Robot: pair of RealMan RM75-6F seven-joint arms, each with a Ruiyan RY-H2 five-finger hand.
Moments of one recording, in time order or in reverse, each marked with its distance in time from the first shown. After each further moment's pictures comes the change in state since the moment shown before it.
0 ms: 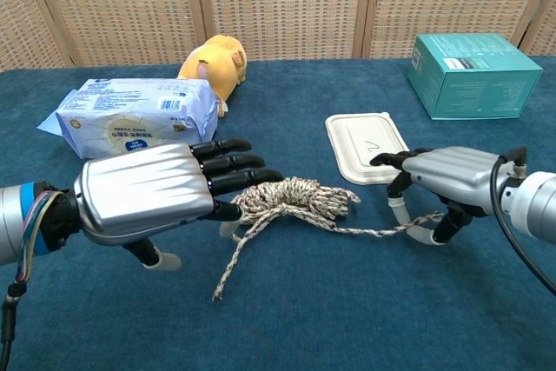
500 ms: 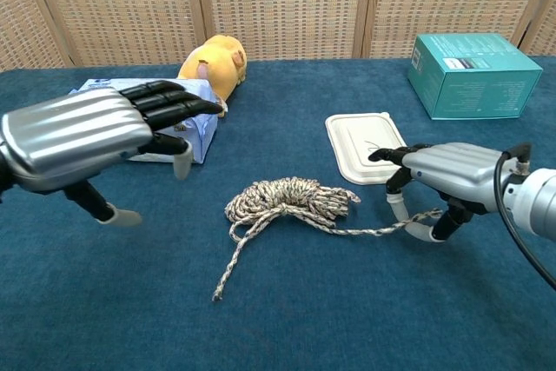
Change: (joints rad) left arm 0.121 0.114 -0.077 -0.136 -0.095 0.062 -0.008; right arm -0.001 0.010 -0.003 -0.021 -0.013 0.022 0.014
